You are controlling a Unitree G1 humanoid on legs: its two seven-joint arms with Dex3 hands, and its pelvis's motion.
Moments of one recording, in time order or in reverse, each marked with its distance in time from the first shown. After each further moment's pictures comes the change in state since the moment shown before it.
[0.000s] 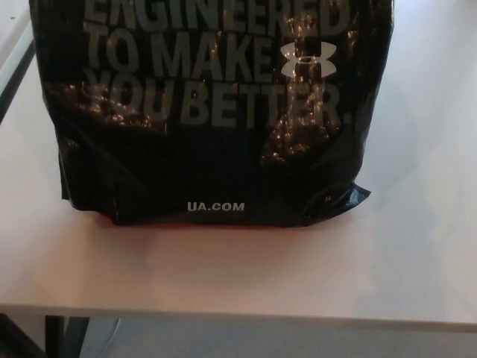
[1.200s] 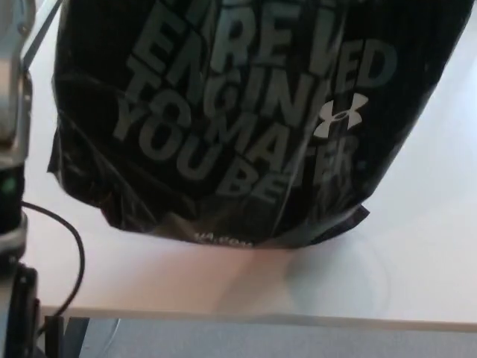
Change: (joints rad) left_arm -0.664 -0.513 -0.395 -0.430 0.058 0.067 0.151; right_arm -0.358 0.284 0.030 -0.267 0.044 0.064 -0.250
